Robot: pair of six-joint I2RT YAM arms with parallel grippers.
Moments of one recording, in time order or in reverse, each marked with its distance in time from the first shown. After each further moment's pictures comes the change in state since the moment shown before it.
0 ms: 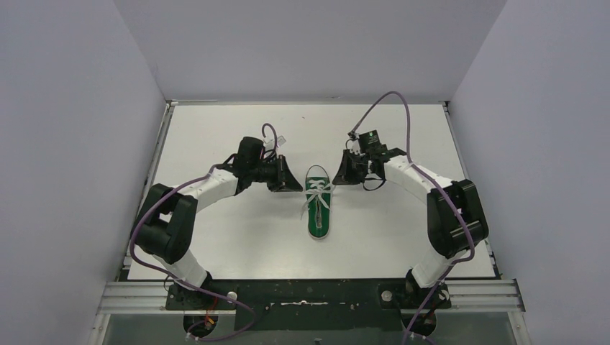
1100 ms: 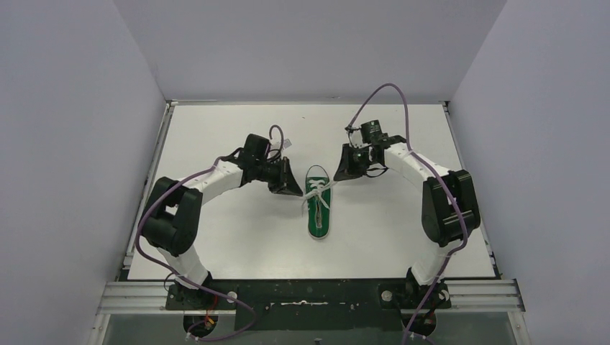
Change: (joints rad) left arm -0.013 0.070 0.133 -0.207 0.064 0.074; right arm -0.049 0.098 0.172 -0.161 -0.129 -0.156
